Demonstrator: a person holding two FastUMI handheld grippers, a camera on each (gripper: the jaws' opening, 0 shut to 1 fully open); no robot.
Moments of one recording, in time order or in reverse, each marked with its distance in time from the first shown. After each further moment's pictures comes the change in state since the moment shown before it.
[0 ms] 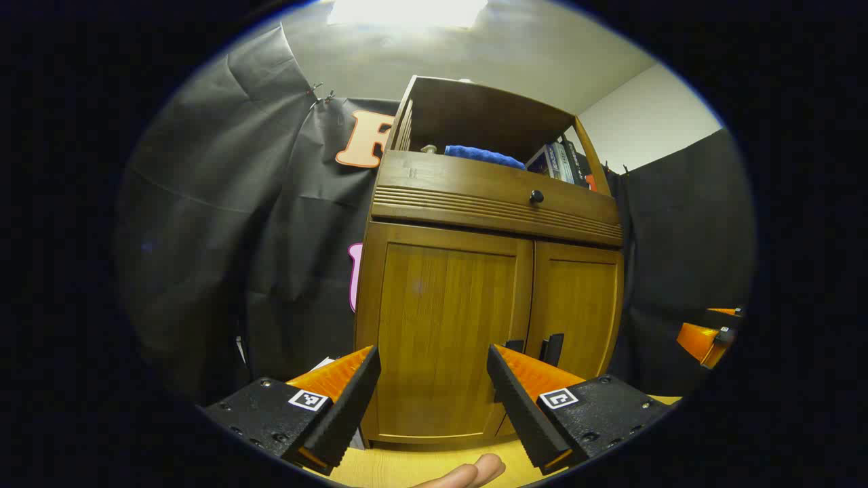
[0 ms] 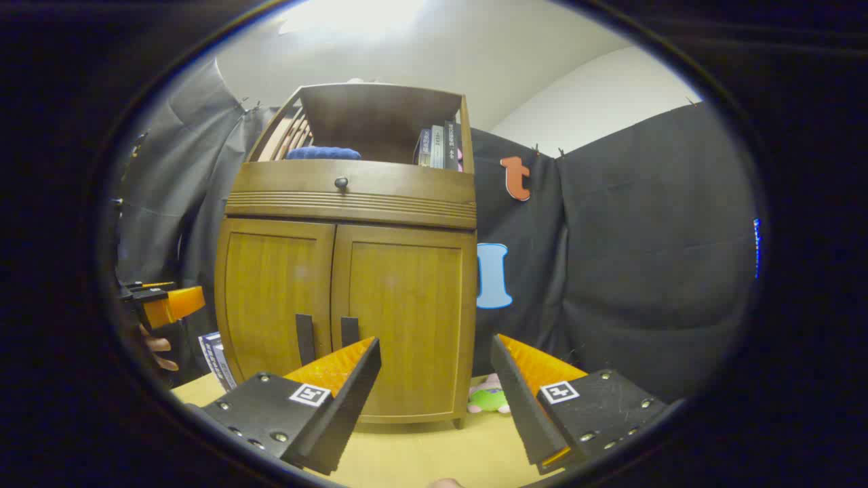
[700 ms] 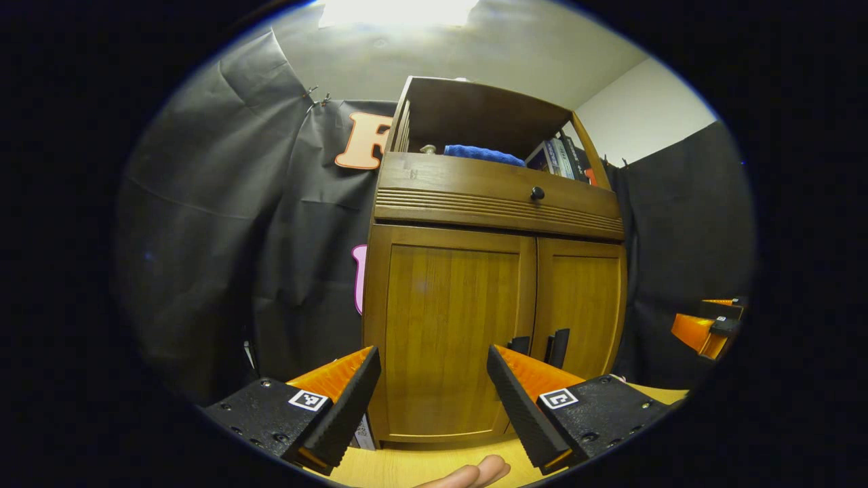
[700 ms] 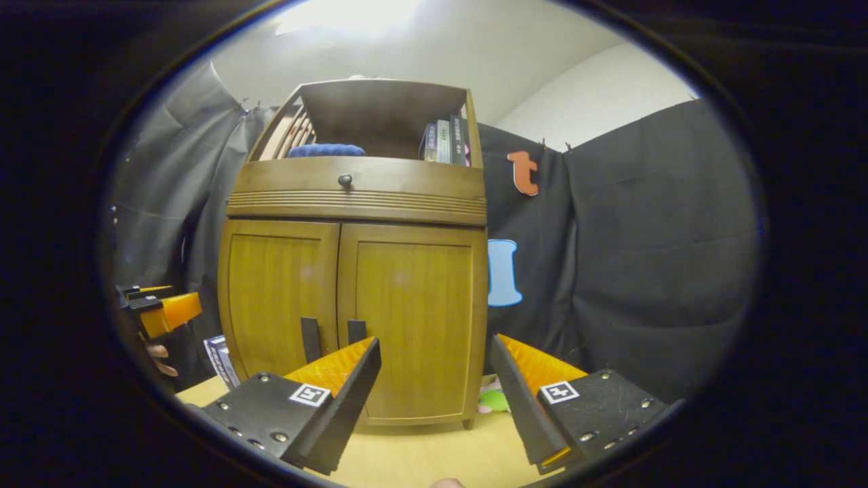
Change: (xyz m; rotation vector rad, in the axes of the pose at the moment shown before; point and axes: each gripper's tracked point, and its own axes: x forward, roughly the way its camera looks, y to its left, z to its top) left arm -0.006 0.005 0.004 0.048 0.012 0.029; right arm 0.018 0.016 0.002 0.005 0.016 0.034
